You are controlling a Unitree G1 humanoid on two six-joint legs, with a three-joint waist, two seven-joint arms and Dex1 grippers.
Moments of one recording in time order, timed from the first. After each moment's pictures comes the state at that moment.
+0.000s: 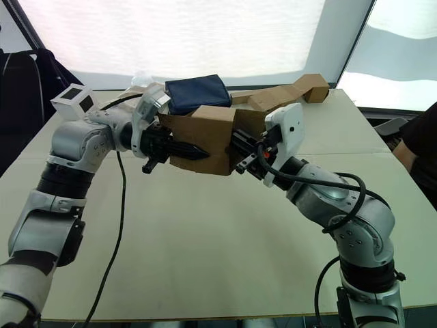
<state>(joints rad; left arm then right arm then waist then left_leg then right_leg) -1.05 0.56 -0.16 0.26 -0.57 0.74 -1.49 -0.52 -0.50 -0.10 -0.64 1.00 0.86 0.12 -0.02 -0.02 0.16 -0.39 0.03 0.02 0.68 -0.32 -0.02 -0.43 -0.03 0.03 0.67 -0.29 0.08</state>
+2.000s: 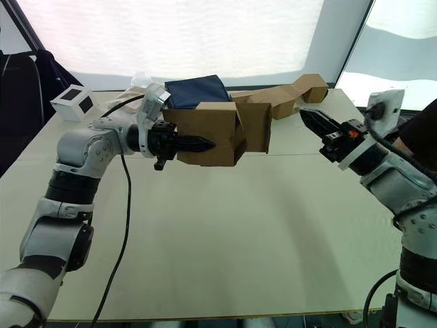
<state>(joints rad) -1.00 0.51 -0.09 0.22 -0.60 0.76 -1.35 -0.41 -0.78 -0.36 -0.24 1.01 0.72 0.39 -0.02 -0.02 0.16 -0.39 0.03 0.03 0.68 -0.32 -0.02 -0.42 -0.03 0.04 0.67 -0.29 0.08</state>
